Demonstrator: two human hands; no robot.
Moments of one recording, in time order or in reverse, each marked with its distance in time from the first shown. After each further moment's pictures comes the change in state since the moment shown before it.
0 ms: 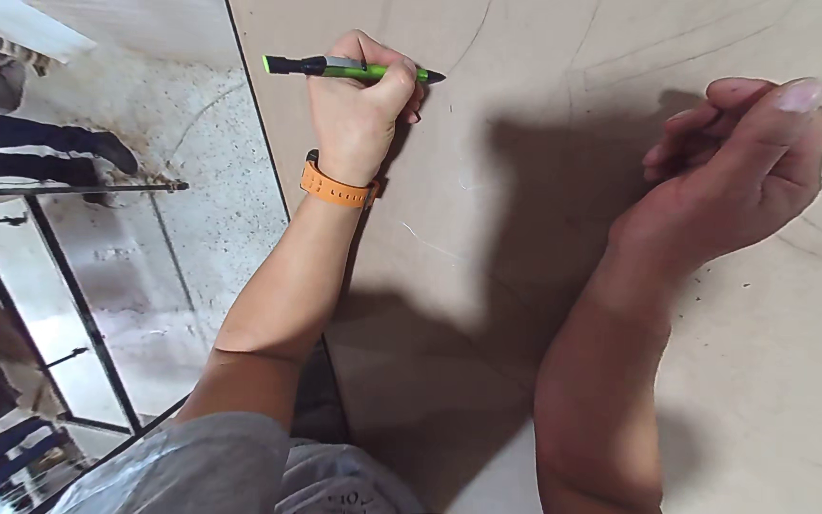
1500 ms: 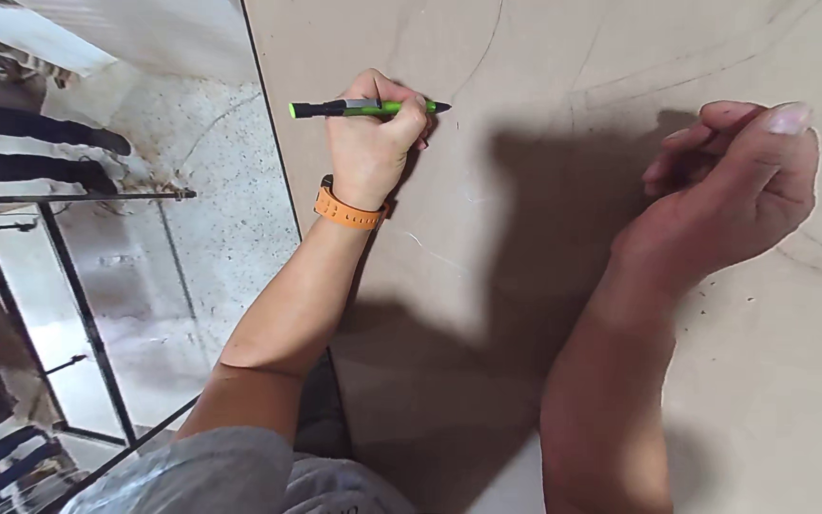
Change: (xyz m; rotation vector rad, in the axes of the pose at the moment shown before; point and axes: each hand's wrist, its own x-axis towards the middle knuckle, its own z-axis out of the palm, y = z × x) left_hand -0.014 0.000 0.000 0.031 0.008 0.015; right_hand 0.002 -0.001 0.003 0.021 0.026 -0.006
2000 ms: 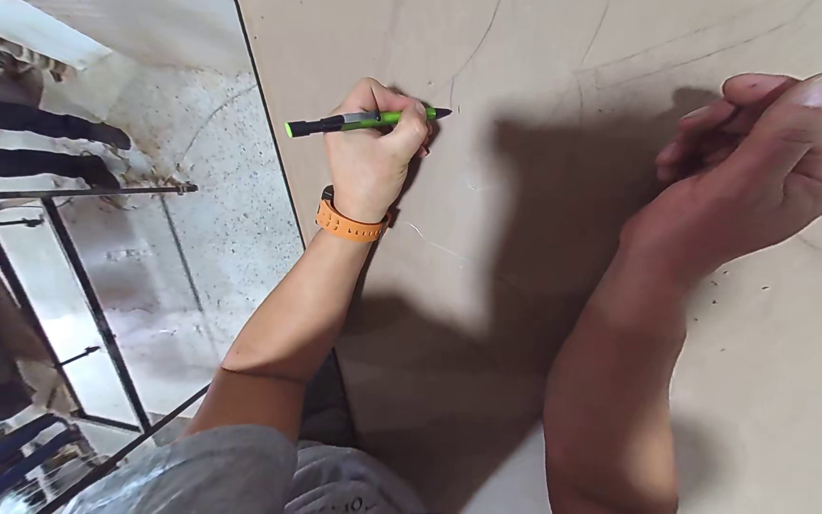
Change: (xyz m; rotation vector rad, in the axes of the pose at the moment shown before) left_hand -0.024 0.002 -0.001 0.051 0.019 0.002; right_hand -0.001 0.002 -0.004 -0.031 -0.041 -0.002
